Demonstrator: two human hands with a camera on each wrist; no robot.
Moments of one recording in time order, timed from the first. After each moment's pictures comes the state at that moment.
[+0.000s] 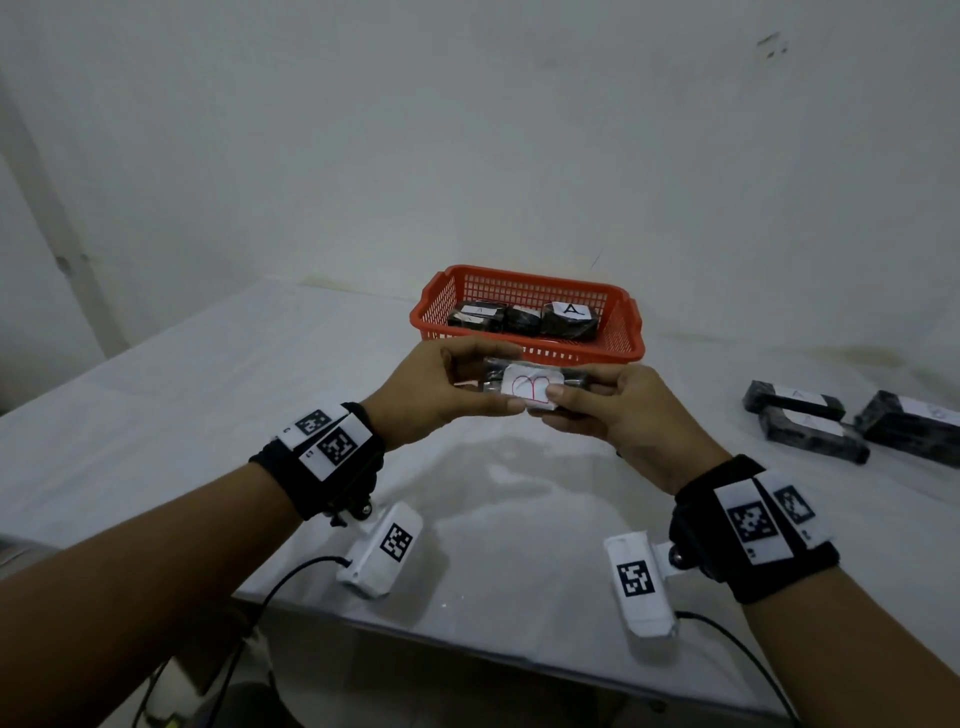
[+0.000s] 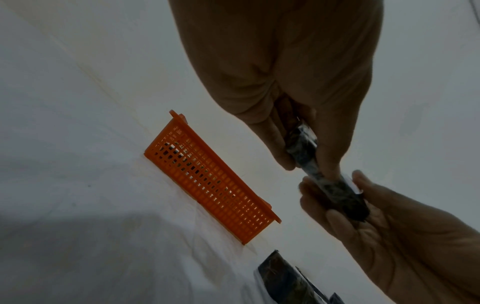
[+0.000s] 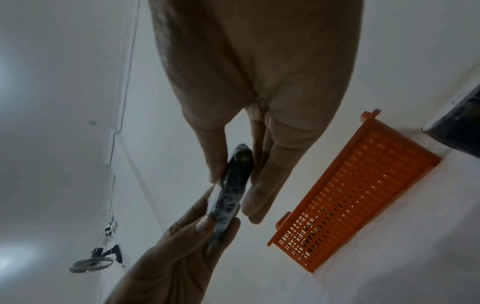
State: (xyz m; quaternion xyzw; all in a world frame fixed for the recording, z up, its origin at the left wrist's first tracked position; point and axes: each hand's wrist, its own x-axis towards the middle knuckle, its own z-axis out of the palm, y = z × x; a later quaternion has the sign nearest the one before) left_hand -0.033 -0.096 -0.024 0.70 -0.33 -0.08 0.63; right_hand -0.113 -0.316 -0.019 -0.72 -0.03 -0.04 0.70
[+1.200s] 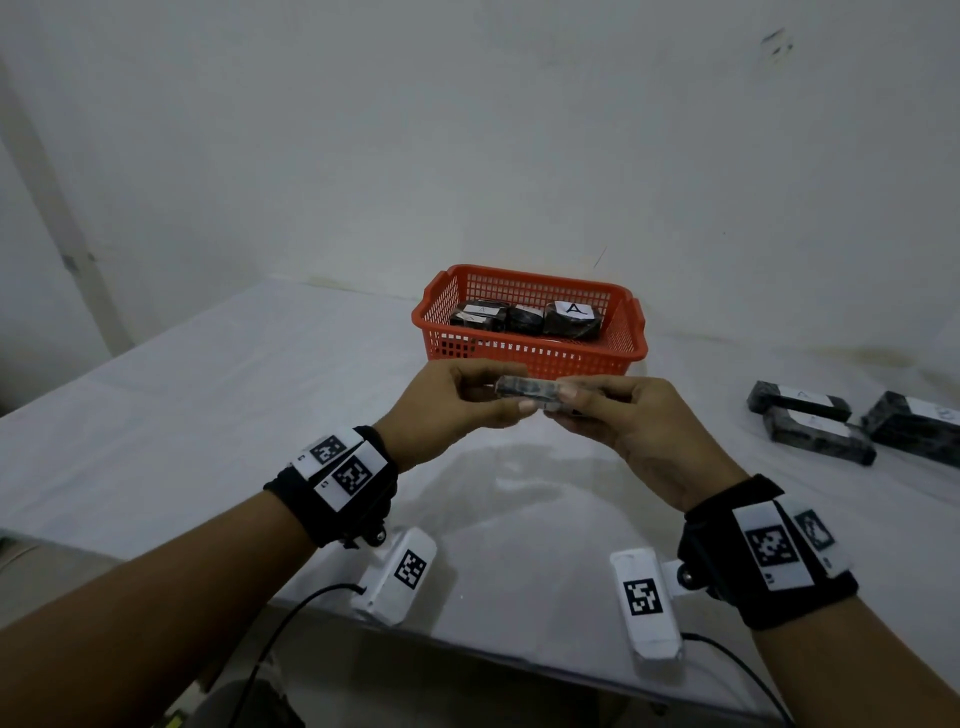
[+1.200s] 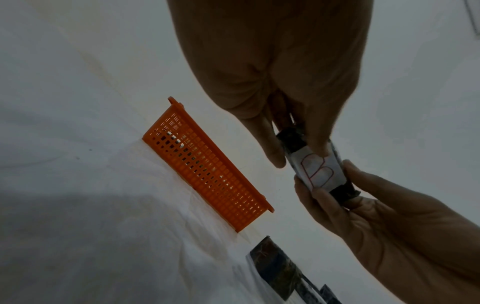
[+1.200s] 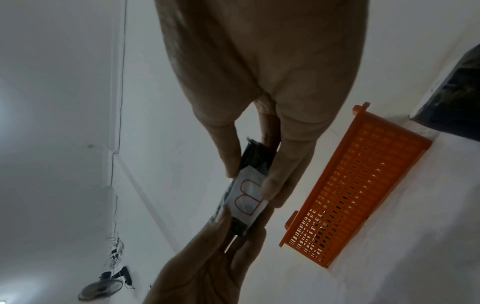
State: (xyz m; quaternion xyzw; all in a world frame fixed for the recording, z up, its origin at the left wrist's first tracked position) left_hand -0.045 -0.107 -0.039 0.70 -0.31 -0.08 0.64; right_hand -0.119 -0.323 -0.030 -0.70 -0.01 -0.08 0.71
